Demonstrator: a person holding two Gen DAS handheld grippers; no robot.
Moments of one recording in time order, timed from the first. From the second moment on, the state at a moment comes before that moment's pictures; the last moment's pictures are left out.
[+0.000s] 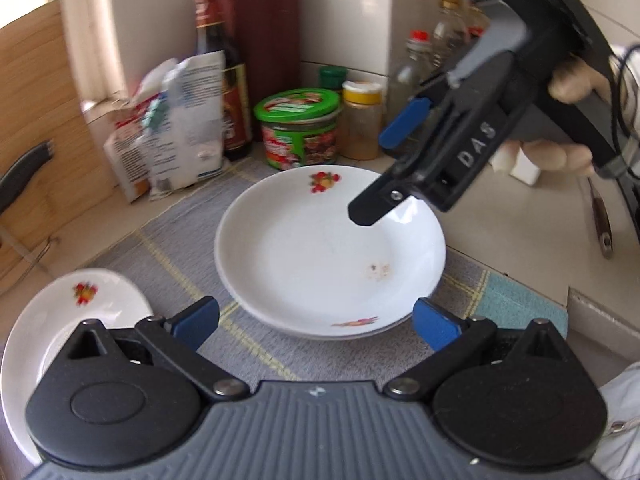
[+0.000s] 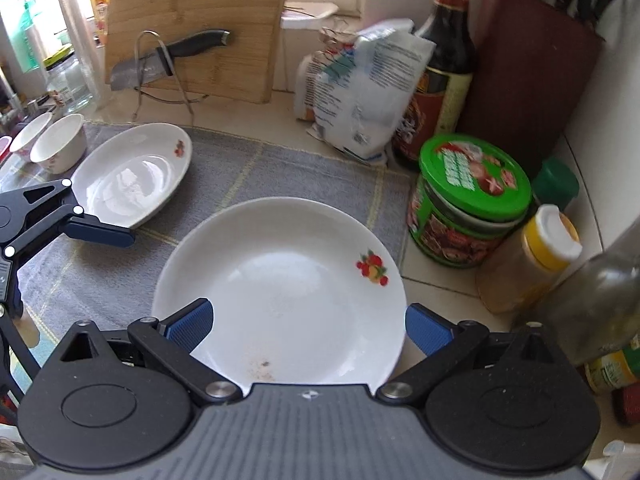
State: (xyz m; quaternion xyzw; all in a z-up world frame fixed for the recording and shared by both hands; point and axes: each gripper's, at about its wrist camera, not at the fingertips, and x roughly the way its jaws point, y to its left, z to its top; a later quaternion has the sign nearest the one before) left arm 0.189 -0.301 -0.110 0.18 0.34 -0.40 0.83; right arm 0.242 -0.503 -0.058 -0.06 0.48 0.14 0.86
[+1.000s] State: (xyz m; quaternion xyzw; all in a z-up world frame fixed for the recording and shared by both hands) left arm 0.190 -0.183 -0.098 0.06 0.34 -0.15 0.93; right arm 0.234 -0.408 -0.060 -0.07 0.38 0.26 0.88
